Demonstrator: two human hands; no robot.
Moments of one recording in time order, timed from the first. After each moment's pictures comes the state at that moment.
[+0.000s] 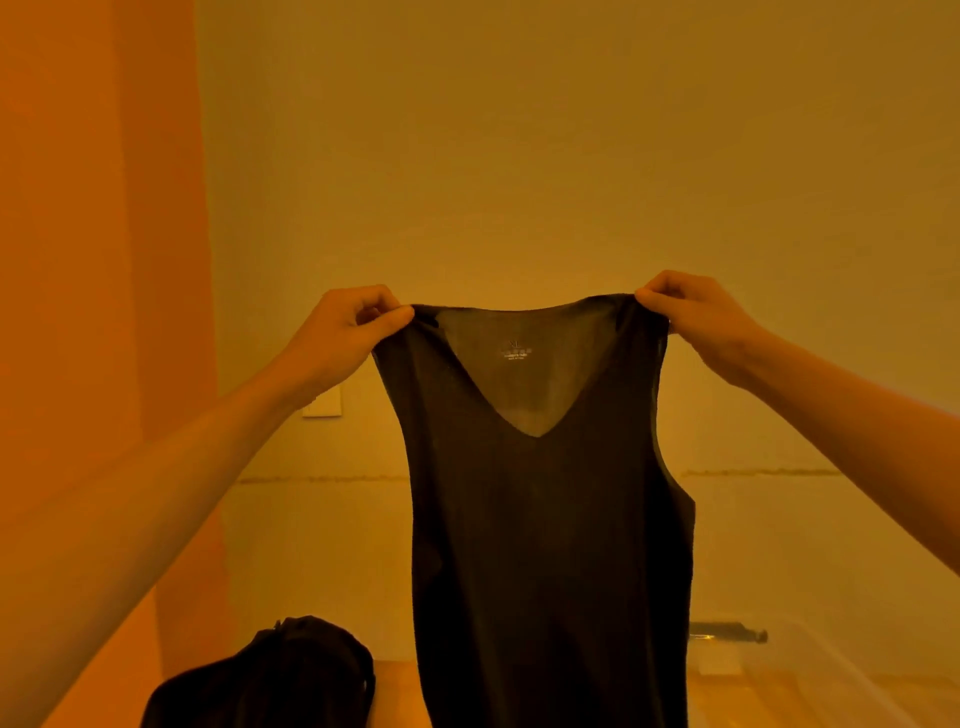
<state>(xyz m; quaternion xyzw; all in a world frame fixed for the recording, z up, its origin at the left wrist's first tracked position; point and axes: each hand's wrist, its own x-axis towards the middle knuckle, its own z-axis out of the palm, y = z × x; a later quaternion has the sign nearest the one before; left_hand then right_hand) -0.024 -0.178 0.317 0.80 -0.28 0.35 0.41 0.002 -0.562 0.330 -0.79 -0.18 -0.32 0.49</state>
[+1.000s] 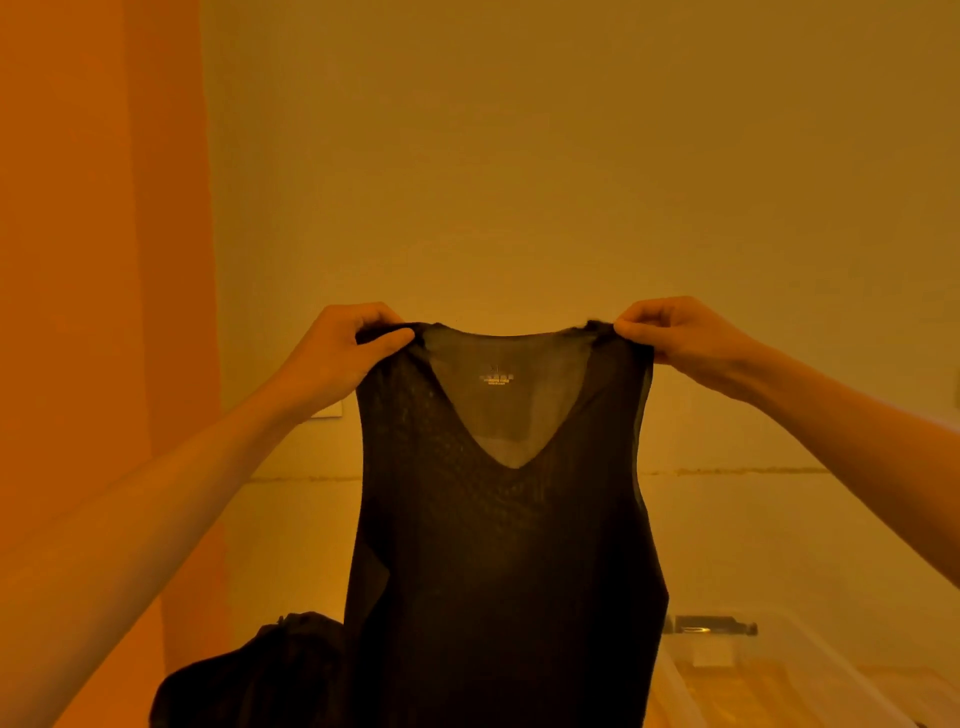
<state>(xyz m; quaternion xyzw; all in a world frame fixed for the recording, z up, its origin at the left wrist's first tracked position) -0.055 -0.181 0.304 0.81 -0.26 0.35 0.40 -0.034 -0.557 0.315 -0.81 -0.26 -0.21 0.48</state>
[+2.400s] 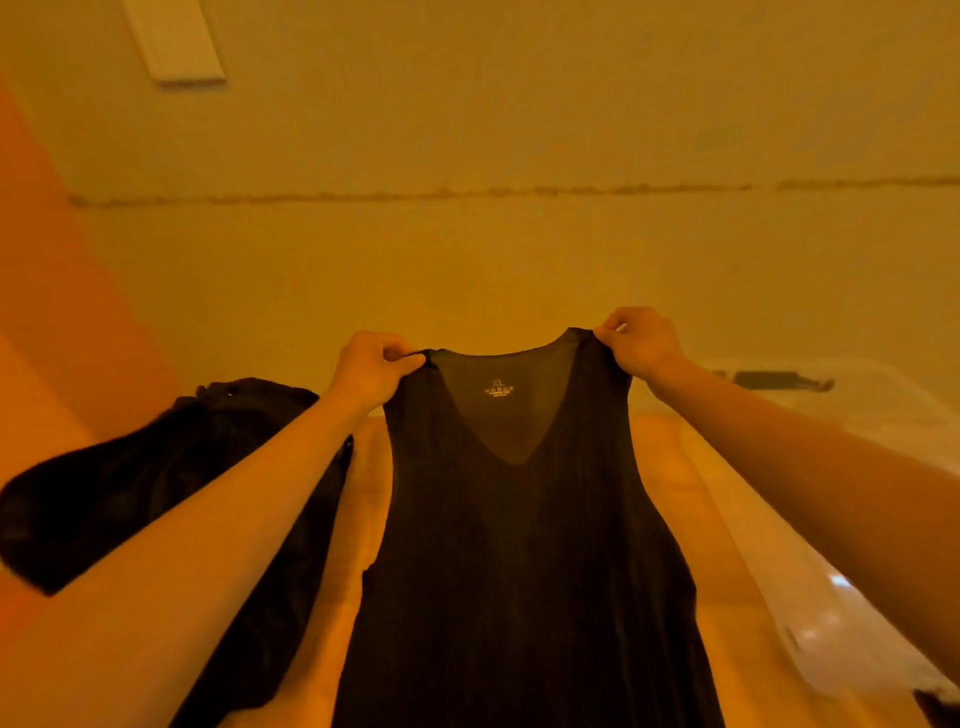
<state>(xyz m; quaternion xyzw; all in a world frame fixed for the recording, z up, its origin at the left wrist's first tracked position) 0.176 -0.192 -0.062 0.89 0.00 0.08 0.45 0.196 -0.508 -0.054 -0.92 0.07 -0.10 0.38</state>
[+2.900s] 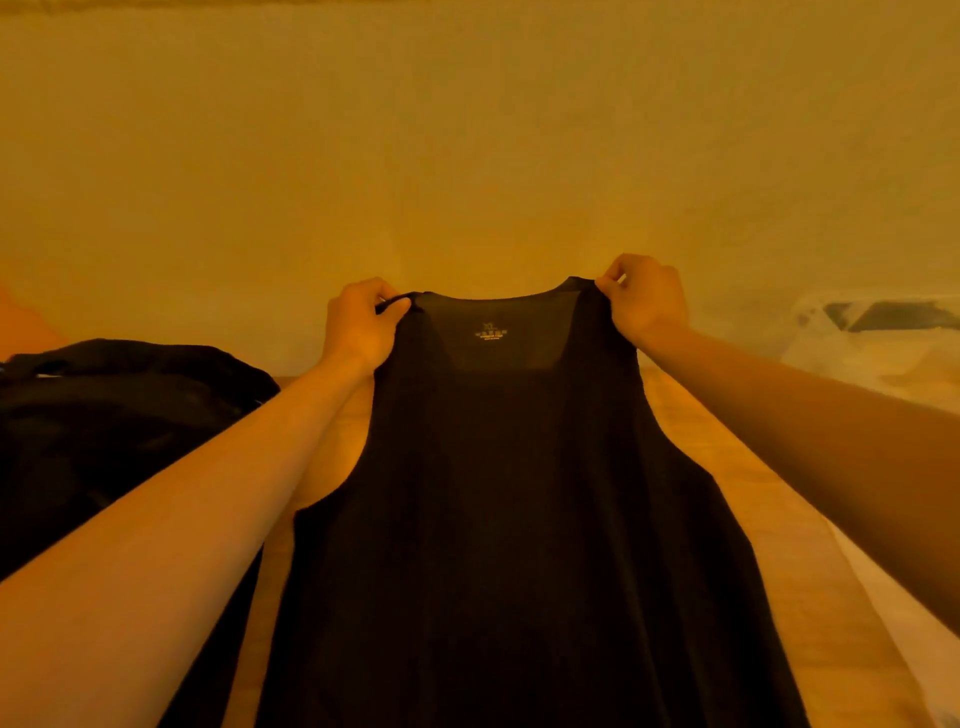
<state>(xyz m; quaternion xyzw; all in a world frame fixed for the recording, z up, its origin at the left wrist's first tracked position) 0.313 -0.199 -0.187 0.92 0.02 0.11 0.38 0.314 -0.505 -0.175 -0.94 0.12 -0.11 0.31</state>
